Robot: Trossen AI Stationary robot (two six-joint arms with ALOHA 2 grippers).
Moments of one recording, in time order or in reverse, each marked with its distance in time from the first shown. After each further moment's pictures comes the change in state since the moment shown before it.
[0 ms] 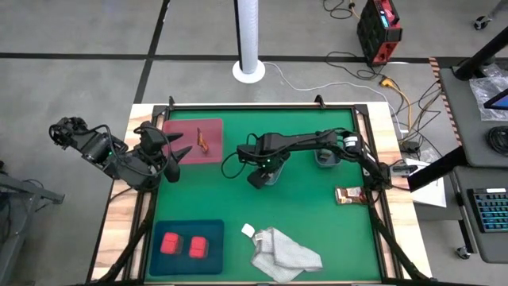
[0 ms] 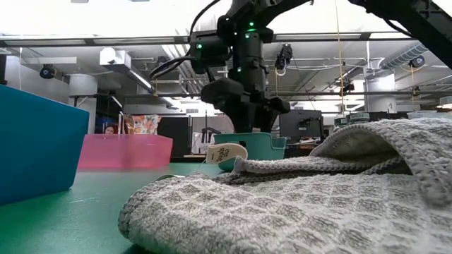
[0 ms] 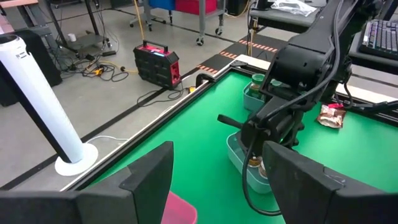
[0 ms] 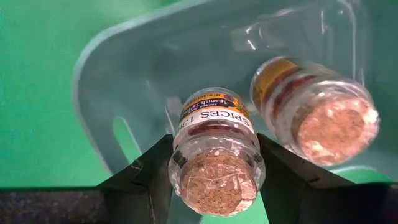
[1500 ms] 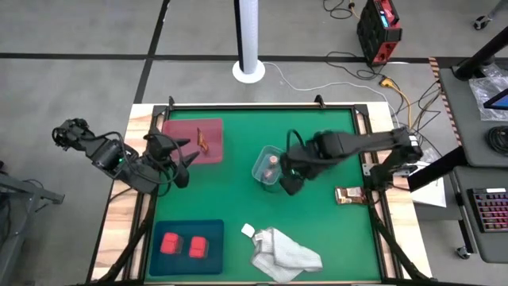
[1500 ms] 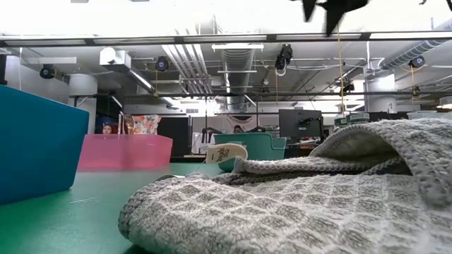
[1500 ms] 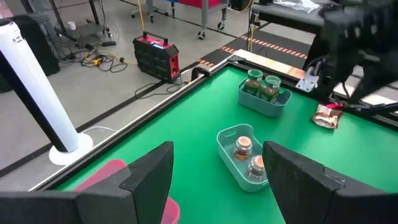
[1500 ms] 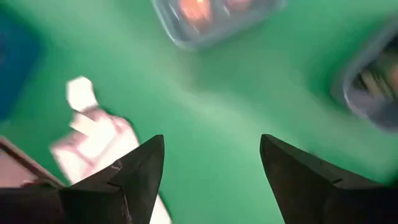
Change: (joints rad) left arm 0.000 0.090 0.004 0.033 0.008 -0.086; right arm 0.226 -0.524 -0.054 -0.271 0.120 0.382
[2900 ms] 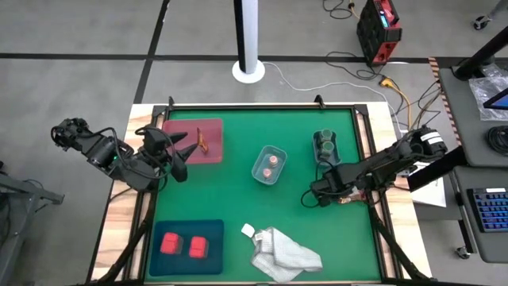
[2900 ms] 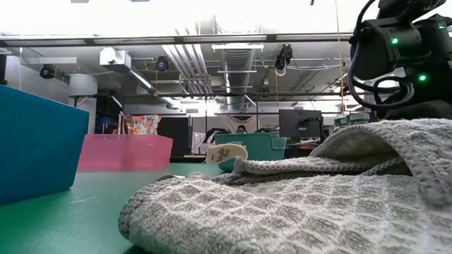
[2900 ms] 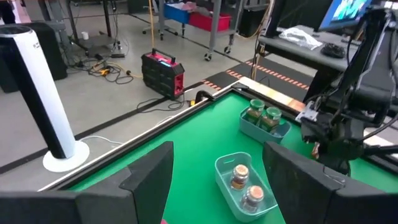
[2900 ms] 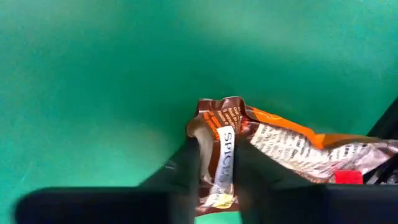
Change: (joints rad) left arm 0.000 0.005 0.057 0.029 -0.088 -0.024; right arm 0.099 -0.179 -1.150 0.522 -0.129 0.371
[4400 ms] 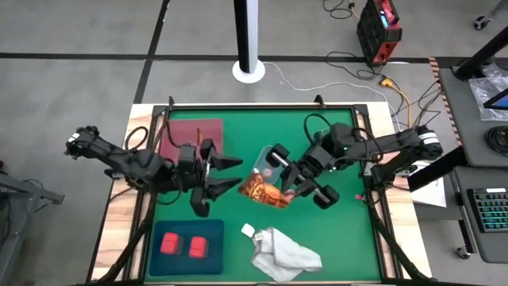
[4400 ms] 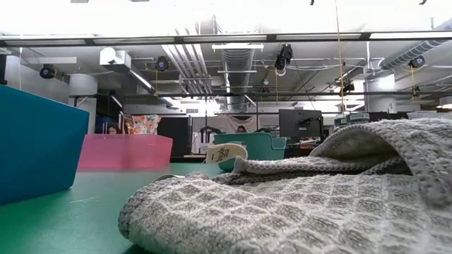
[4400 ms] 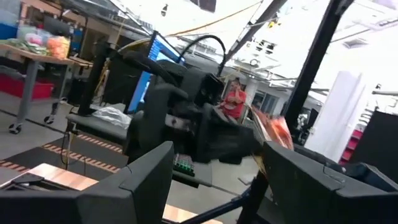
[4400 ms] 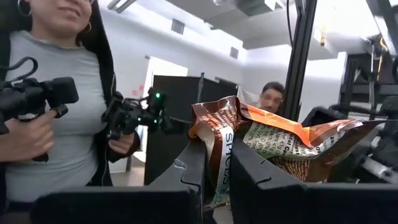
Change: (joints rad) left arm 0.083 0.277 0.001 1.249 0.604 0.573; right arm -0.114 -0.038 0.608 1.707 -0.689 -1.225
